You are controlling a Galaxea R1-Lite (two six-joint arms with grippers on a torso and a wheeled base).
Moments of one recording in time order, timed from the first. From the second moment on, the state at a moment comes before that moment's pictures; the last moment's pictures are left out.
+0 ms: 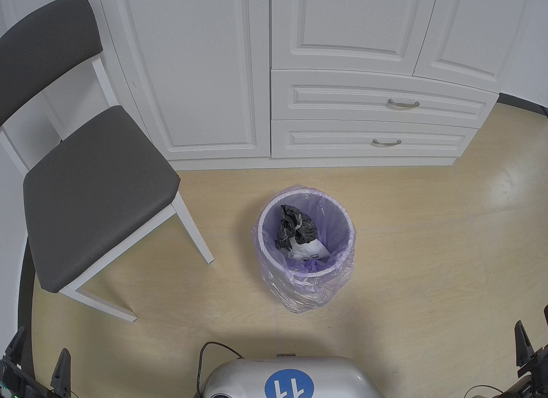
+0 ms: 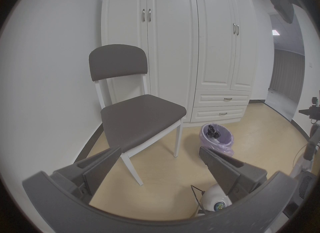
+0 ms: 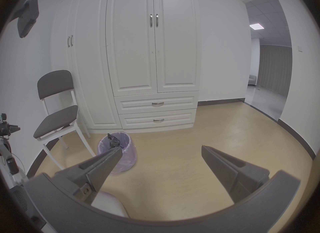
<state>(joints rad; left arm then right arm) 0.00 0.02 -0.02 0.03 0.01 0.02 0.00 0.02 -0.02 -0.05 -0.07 0.05</state>
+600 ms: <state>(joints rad) 0.00 0.02 -0.02 0.00 0.00 0.02 0.00 0.02 -0.02 0.00 -0.02 0.02</state>
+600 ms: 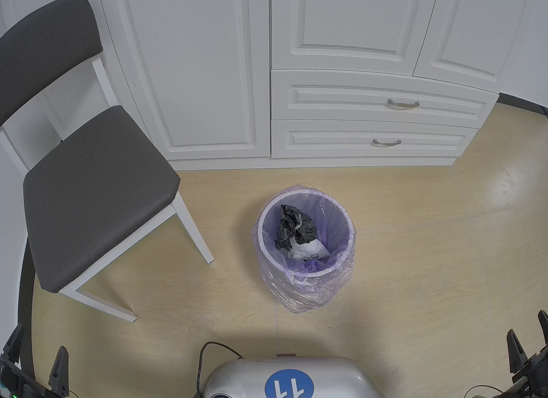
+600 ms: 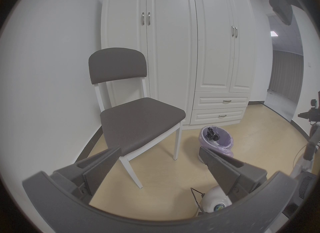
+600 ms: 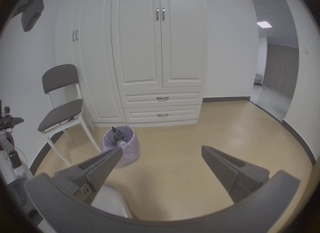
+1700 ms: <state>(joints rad) 0.00 0.02 -0.02 0.00 -0.01 0.01 0.00 0.02 -0.02 0.00 -0.02 0.02</state>
